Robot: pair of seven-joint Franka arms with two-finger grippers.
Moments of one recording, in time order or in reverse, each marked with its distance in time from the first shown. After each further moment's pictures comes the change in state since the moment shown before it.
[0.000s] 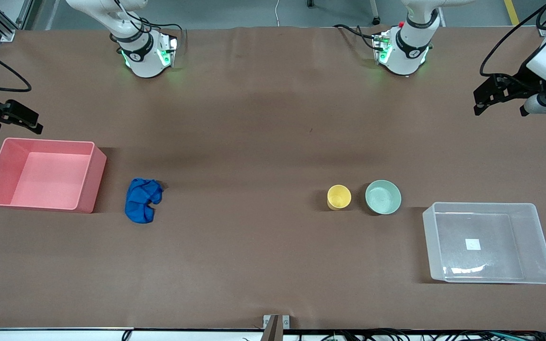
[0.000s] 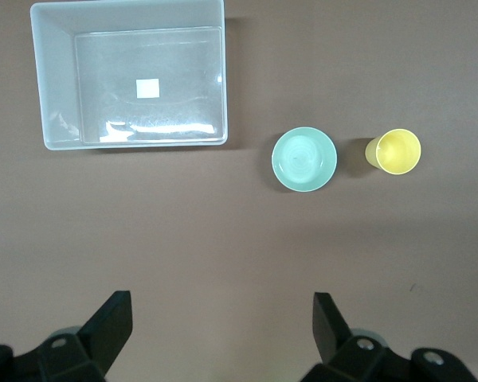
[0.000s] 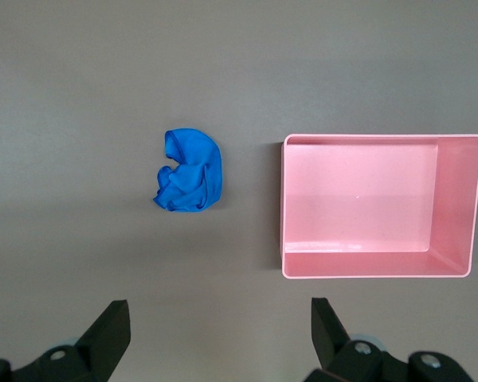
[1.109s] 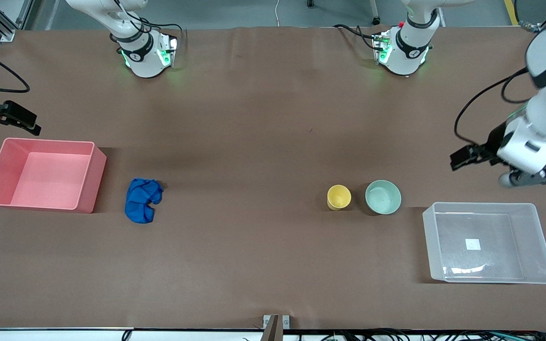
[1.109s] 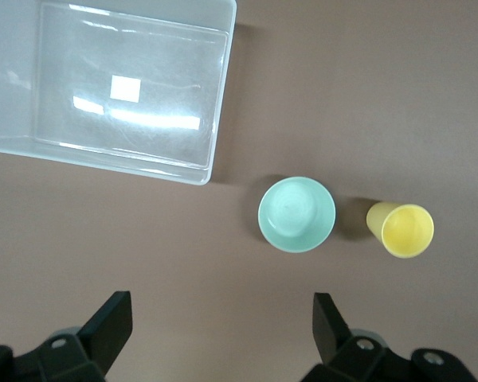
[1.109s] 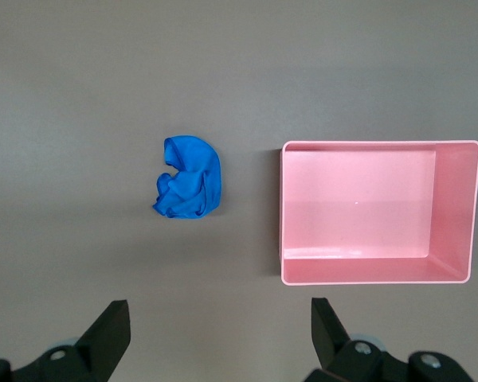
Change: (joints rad) left arm -0.008 0.273 -0.008 0.017 0.000 0.219 -0.251; right arm -0.001 0.001 -0.003 -0.008 0.000 0.032 0.000
